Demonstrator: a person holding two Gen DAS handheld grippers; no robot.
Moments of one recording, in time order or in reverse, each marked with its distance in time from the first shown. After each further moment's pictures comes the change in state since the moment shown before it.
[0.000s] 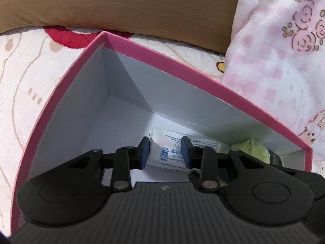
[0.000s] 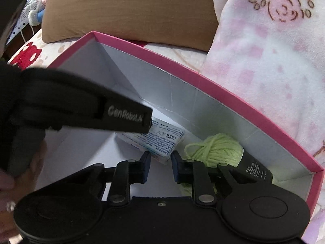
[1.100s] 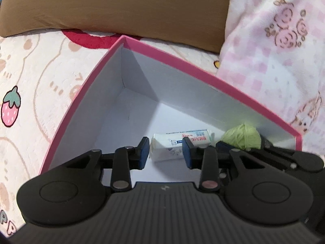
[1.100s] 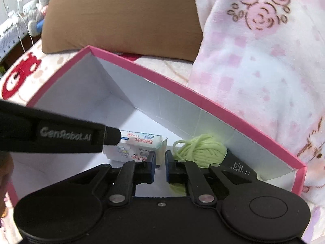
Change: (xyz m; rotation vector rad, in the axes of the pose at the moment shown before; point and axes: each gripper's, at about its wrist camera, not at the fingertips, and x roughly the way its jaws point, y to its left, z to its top) left arm -0.041 -0.003 -0.024 0.008 -0.007 0.043; right arm -0.031 -0.026 -0.003 0.062 -0.068 0.020
